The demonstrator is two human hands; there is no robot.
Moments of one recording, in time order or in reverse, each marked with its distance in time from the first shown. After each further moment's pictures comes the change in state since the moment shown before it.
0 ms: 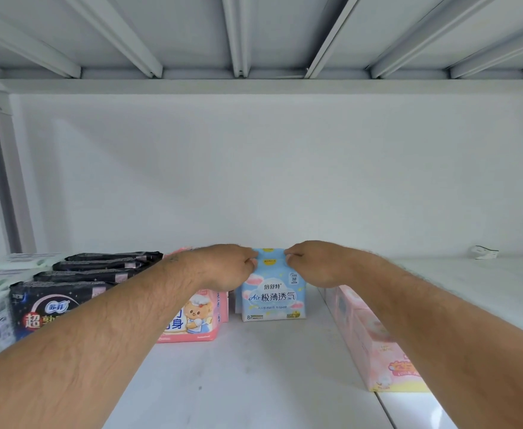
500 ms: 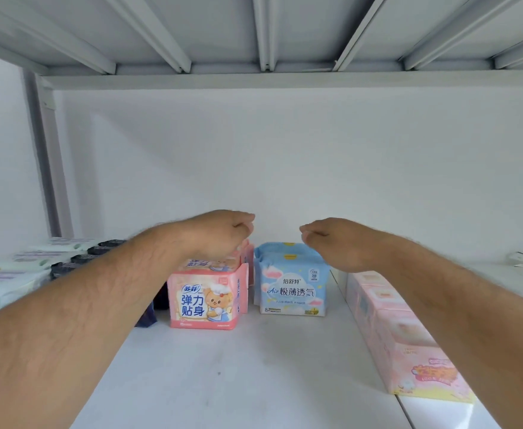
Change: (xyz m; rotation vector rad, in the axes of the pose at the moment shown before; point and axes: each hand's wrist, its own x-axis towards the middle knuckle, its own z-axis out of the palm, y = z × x) left_hand -0.038 -0.023 -0.037 -0.265 0.178 -0.054; right_hand -0.028 -0.018 -0.022 0.117 0.115 -0.147
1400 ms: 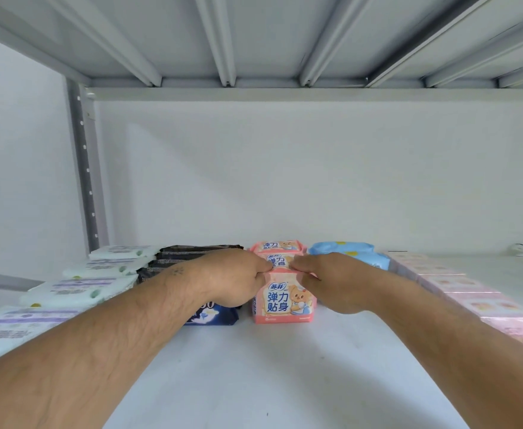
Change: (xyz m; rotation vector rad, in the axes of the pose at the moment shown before) left_hand -0.060 -0.103 -0.015 0.391 -0.164 0.205; right_hand -0.002 -0.111 0.094 -0.254 0.018 -0.053
